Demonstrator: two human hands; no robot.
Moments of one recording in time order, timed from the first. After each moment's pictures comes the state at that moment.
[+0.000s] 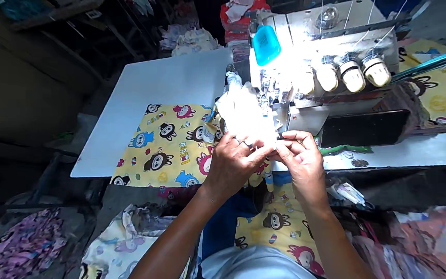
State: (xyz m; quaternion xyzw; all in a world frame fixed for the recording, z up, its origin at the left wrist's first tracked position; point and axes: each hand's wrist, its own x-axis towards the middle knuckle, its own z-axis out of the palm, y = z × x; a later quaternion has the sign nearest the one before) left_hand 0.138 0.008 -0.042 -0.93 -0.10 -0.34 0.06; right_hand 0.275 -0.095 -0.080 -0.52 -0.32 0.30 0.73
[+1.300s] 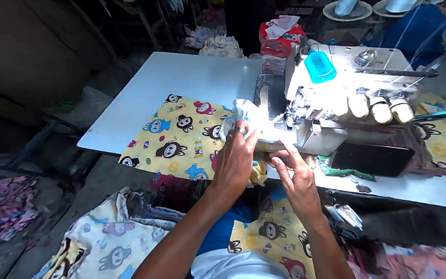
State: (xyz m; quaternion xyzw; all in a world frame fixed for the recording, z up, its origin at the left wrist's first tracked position) left_hand 0.120 0.002 -0.031 -0.88 -0.40 -0.25 -0.06; right_hand 0.259 -0.085 -0.084 -0.63 -0.58 0.08 0.50
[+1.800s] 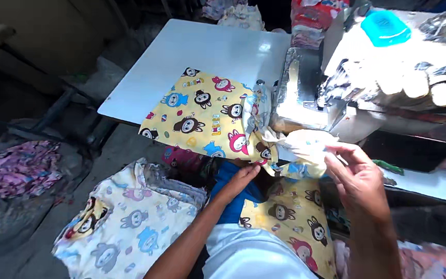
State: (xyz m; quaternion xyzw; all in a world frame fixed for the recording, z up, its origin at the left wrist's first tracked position) left_hand 0.050 -0.041 -0.161 -0.59 -0.40 -0.17 -0.68; right_hand 0.293 -0.127 -0.071 -0.55 -0.42 0.33 0.64
